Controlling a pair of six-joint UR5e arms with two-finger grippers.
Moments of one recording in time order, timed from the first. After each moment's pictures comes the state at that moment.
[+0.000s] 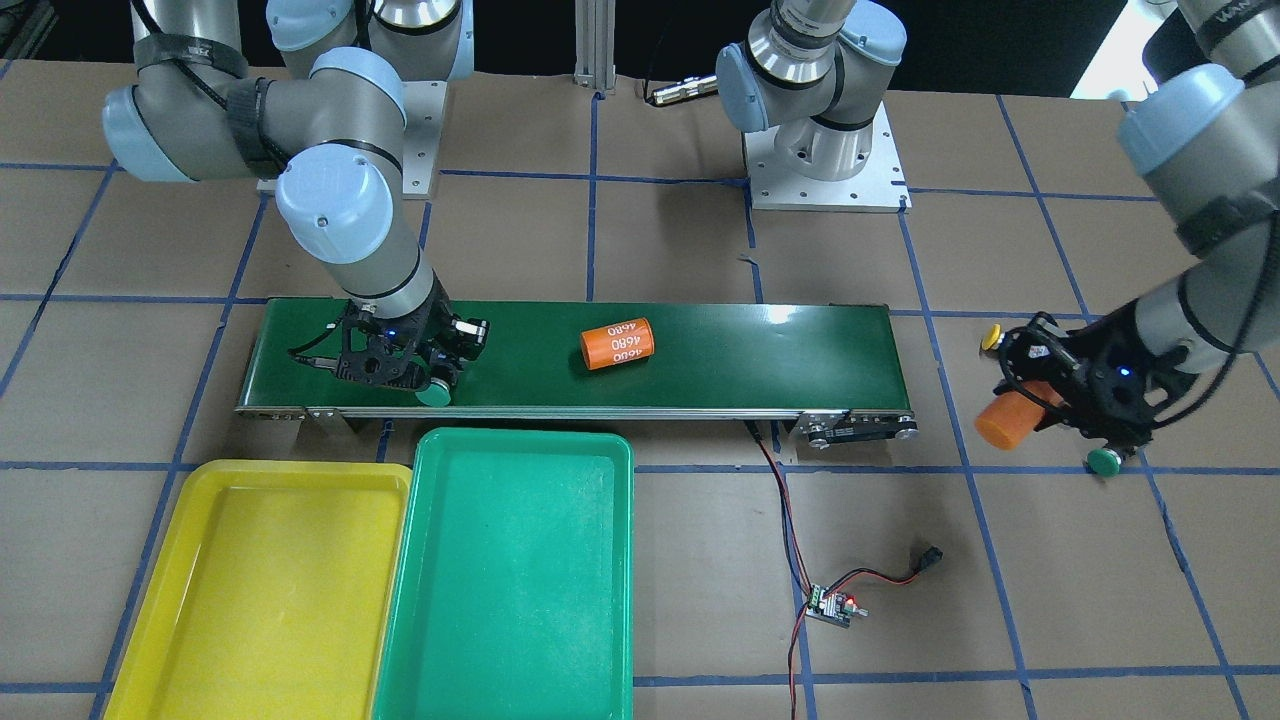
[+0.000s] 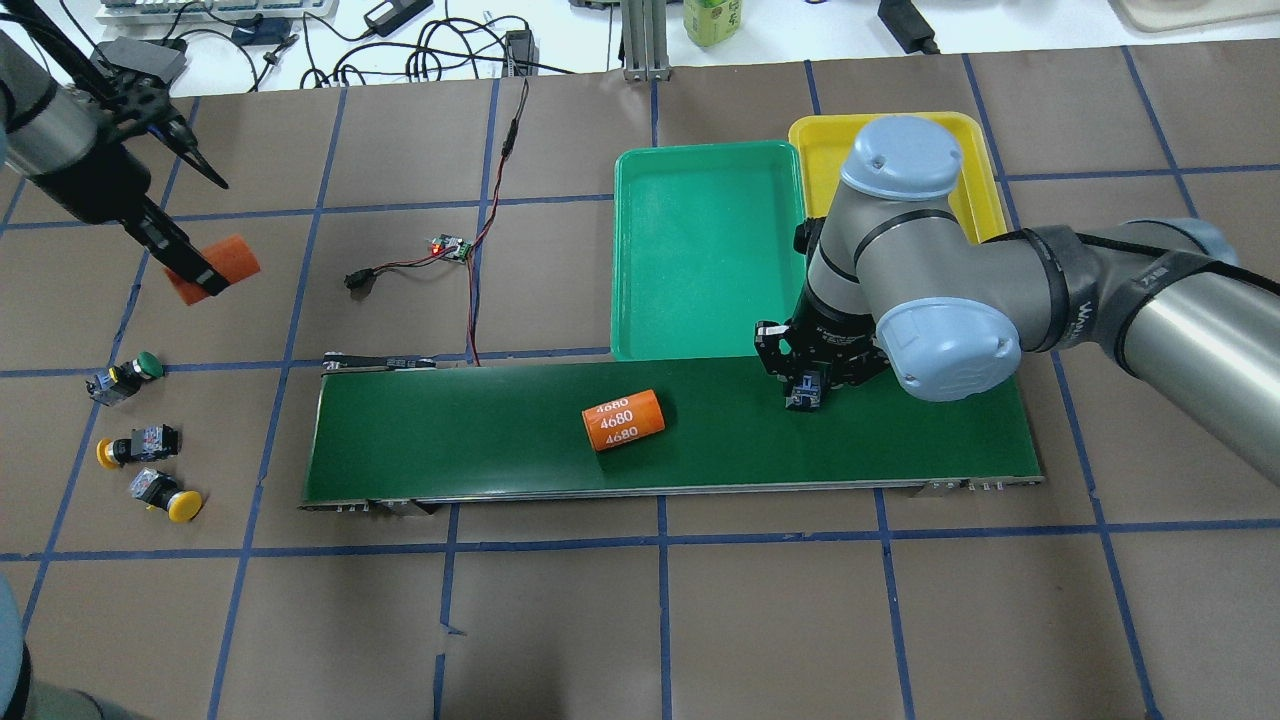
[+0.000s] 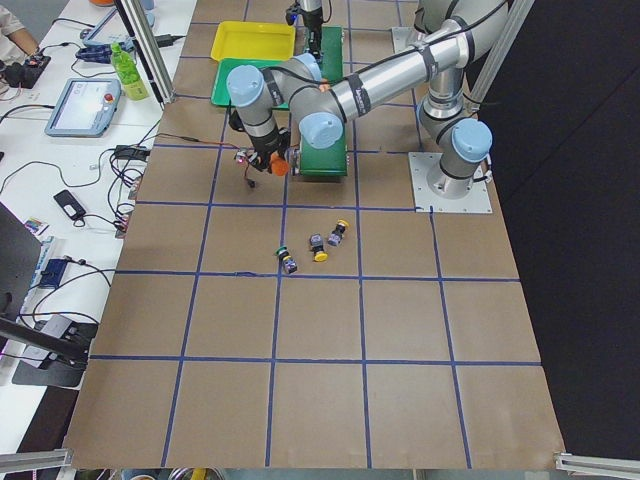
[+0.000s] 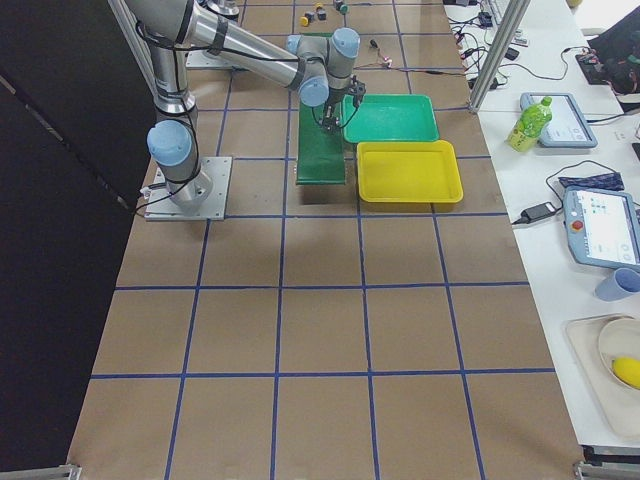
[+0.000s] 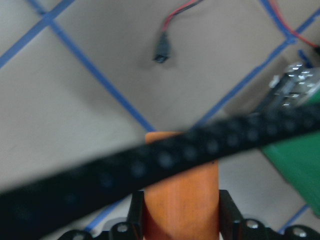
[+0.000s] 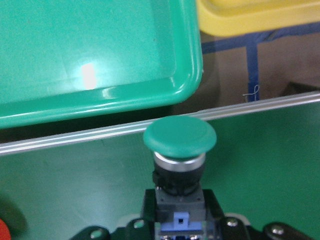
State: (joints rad) left arm -1.22 -1.78 -1.66 -1.44 1.51 1.21; right arm 1.68 -1.40 1.92 -2.00 -1.50 0.27
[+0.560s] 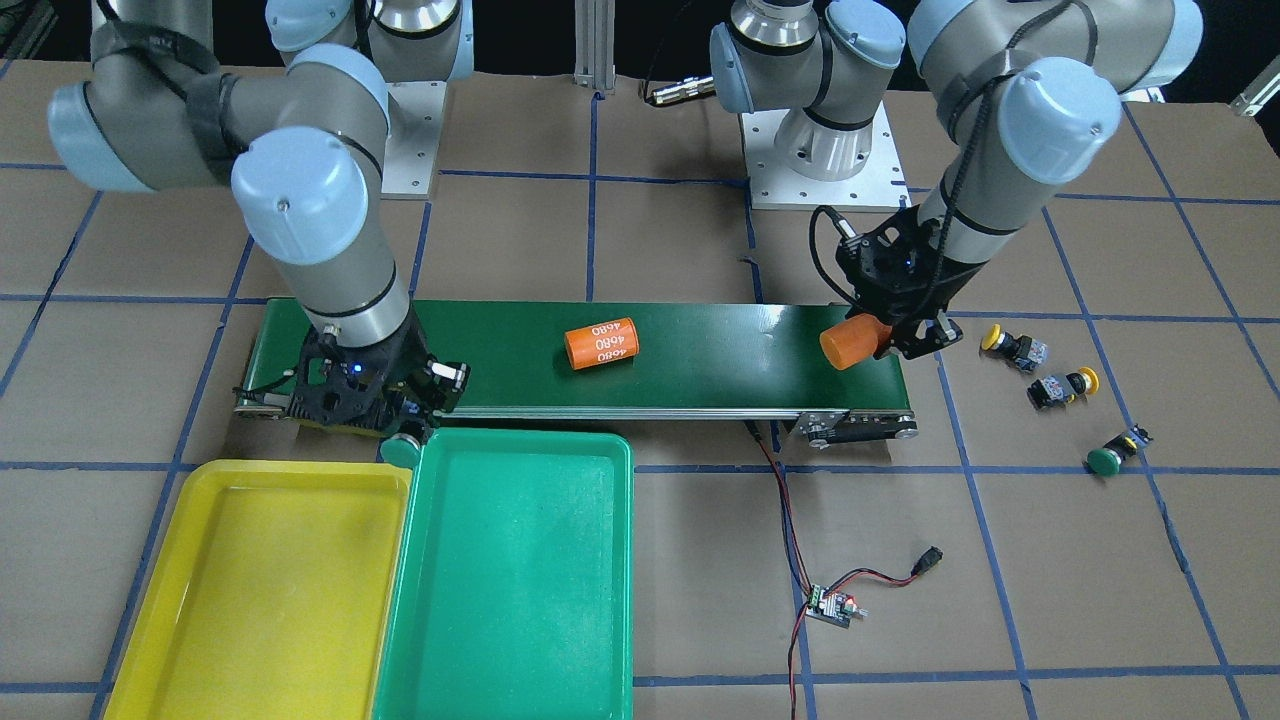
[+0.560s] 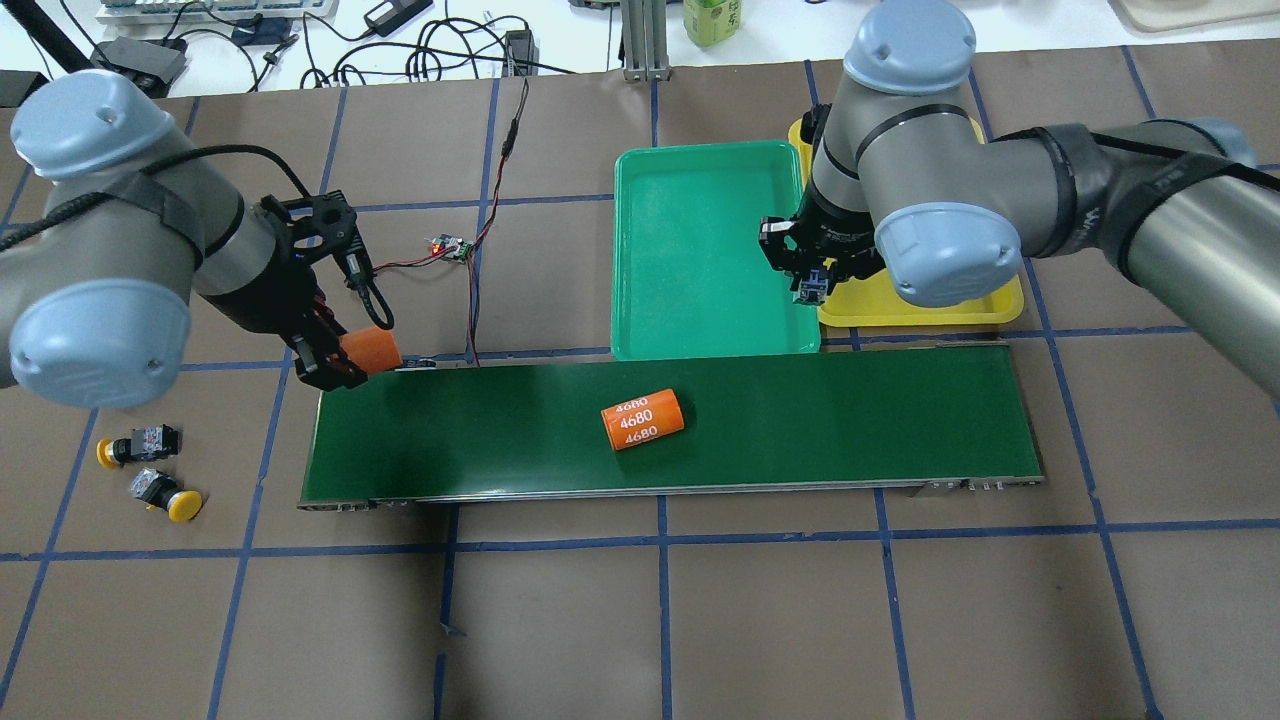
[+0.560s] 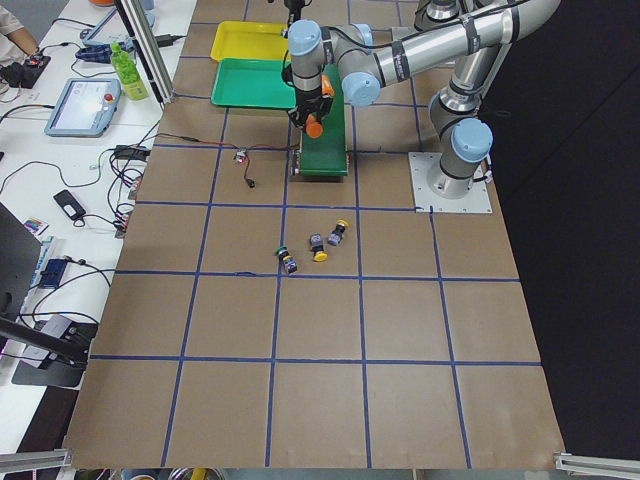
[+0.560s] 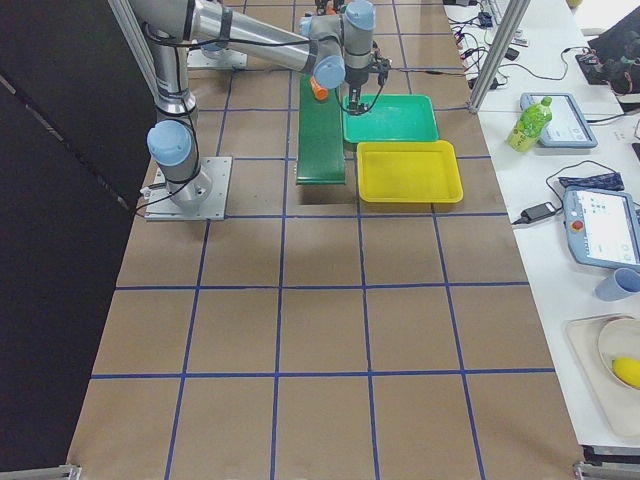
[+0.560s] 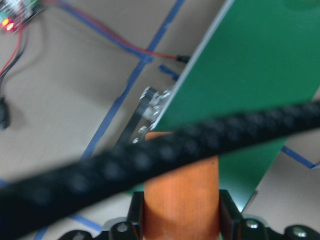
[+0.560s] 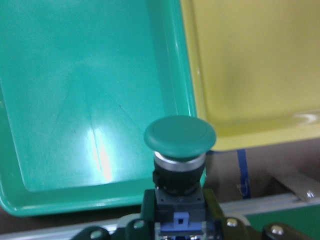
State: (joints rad) left arm -1.43 -1.55 -1.99 -1.19 1.51 1.29; right arm 1.69 -1.27 1.71 -2.08 -1.54 0.27
